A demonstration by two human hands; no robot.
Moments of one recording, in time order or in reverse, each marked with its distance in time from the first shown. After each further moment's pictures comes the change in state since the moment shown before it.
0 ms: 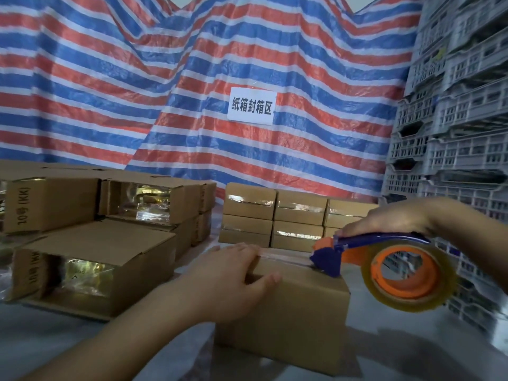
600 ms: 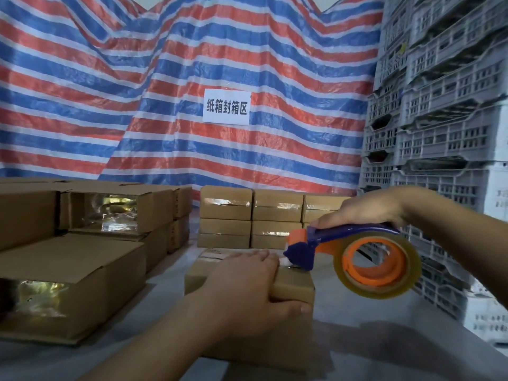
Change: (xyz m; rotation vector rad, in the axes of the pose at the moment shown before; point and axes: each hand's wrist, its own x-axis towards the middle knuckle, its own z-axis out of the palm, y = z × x) left_hand 0.031 0.064 0.021 0.183 -0.028 0.164; right_hand -0.016 0.005 -0.004 -0.077 -0.088 -0.049
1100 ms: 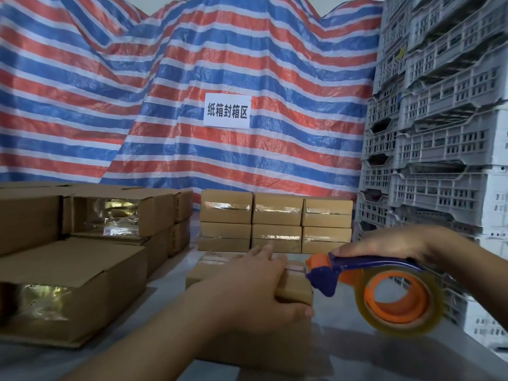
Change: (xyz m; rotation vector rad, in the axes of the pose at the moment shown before) left_hand 0.007 0.002 -0.010 -0.046 -0.079 0.031; right_hand 0.012 0.069 0.012 0.052 0.149 0.091
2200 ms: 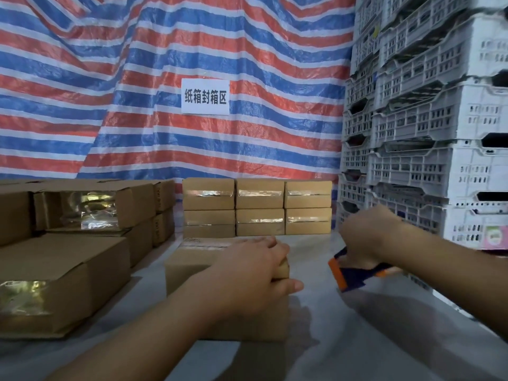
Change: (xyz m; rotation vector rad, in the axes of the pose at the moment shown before) left_hand 0.003 0.027 0.009 0.054 0.024 0.080; right_hand -0.018 -0.005 0.048 -1.201 0.478 0.204
